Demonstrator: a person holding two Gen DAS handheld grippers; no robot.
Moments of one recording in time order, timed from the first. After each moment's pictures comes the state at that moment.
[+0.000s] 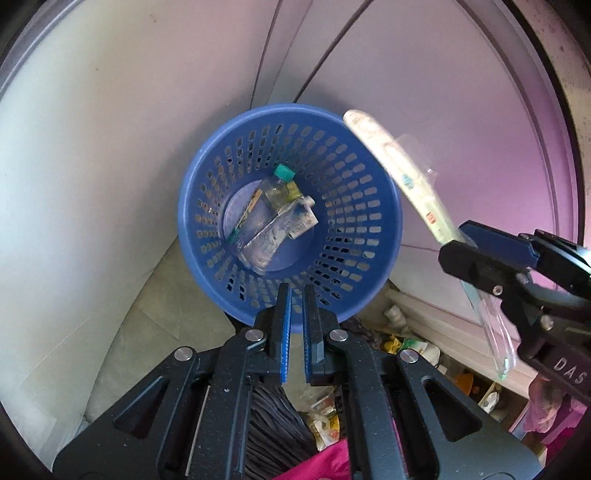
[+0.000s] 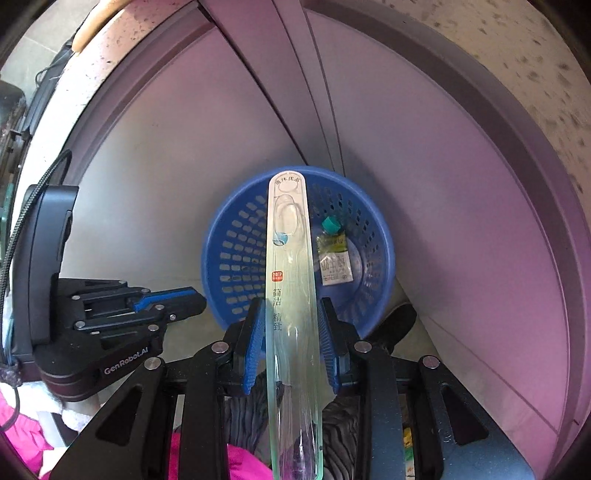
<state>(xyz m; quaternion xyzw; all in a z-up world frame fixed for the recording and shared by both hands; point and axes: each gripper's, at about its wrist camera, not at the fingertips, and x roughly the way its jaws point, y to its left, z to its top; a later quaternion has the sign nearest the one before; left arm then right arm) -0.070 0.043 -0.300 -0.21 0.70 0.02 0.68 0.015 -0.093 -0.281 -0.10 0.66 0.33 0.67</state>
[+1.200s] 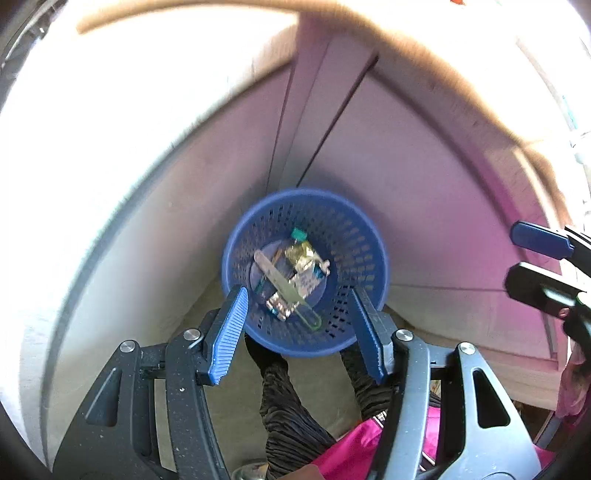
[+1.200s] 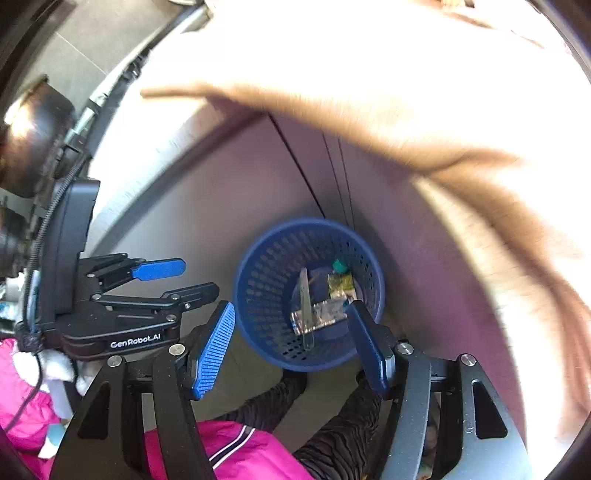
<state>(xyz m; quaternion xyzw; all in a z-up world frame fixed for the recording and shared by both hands) -0.063 0.058 -0.197 -0.16 0.63 0.05 0.76 0.021 -0.123 -0.183 -0.08 0.59 0.38 0.71</state>
